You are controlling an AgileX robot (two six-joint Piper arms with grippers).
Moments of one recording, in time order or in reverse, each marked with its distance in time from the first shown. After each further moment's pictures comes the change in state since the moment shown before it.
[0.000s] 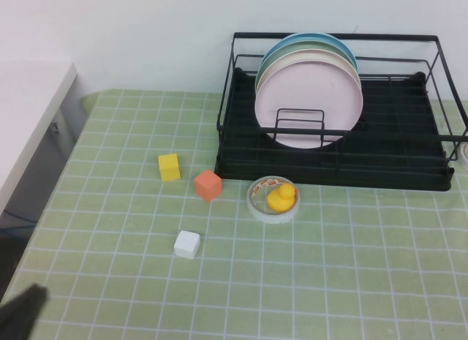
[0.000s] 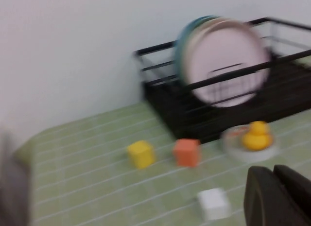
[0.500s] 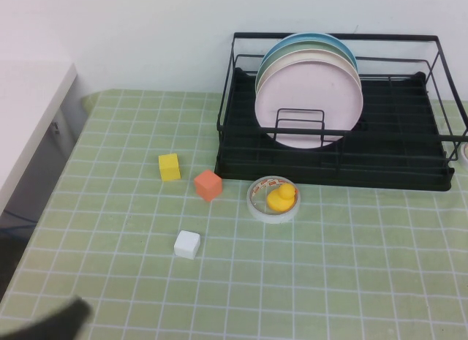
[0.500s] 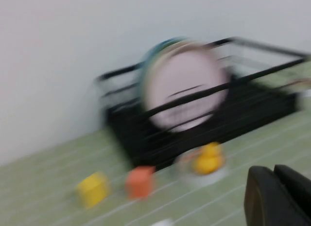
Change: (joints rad) right arm 0.001 0.000 0.000 0.000 0.054 0.000; left arm 0.000 -0.002 -0.016 -0.031 0.157 0.044
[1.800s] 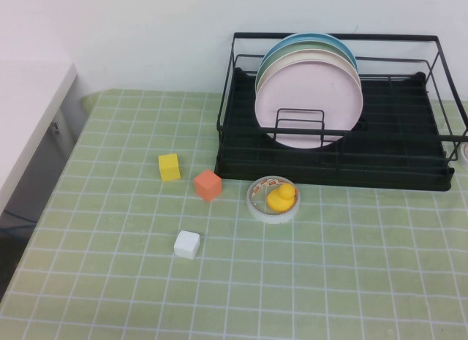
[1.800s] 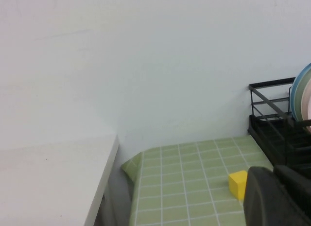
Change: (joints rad) right arm 0.000 0.000 0.000 0.002 0.004 0.000; left arm 0.178 -0.257 0.087 0.001 -0.278 -0.030
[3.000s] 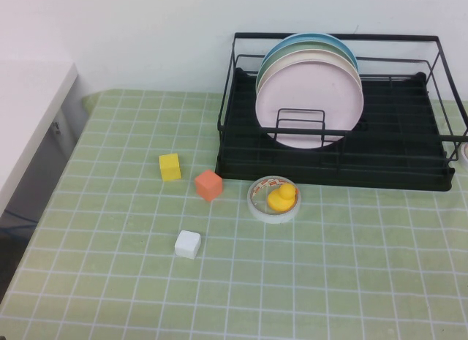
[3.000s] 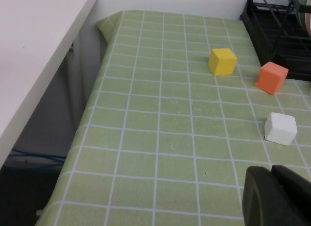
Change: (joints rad) right arm 0.000 0.000 0.000 0.001 0.000 0.000; left arm 0.017 -0.002 0.029 1.613 0.339 -1.861
